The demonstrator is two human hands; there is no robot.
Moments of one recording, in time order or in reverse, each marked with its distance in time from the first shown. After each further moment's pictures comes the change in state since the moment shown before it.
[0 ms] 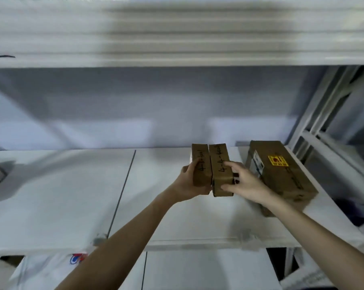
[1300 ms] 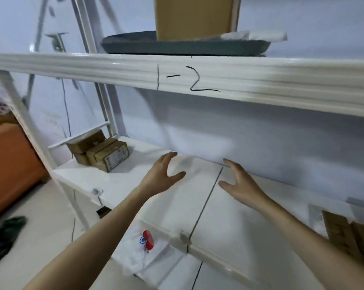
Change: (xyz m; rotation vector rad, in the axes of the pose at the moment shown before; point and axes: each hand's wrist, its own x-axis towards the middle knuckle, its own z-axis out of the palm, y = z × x) left_hand -0.174 -0.079 -0.236 0.397 0.673 -0.243; right_hand 0.038 -0.204 0.136 -0.065 -0.161 -0.519
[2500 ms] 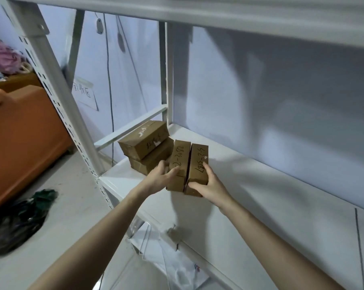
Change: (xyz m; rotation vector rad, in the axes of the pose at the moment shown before) left_hand 0.138 -0.371 -0.116 -0.208 -0.164 -0.465; right_hand 0.281 -0.154 0.342 0.392 -0.286 0.313
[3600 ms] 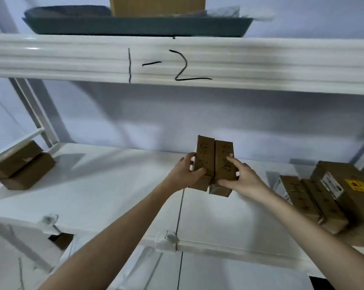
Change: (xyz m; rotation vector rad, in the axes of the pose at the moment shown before) left_hand -0.236 0.303 0.307 -0.073 -0.382 0.469; right_hand -0.364 0.157 -0.328 -0.236 0.533 0.068
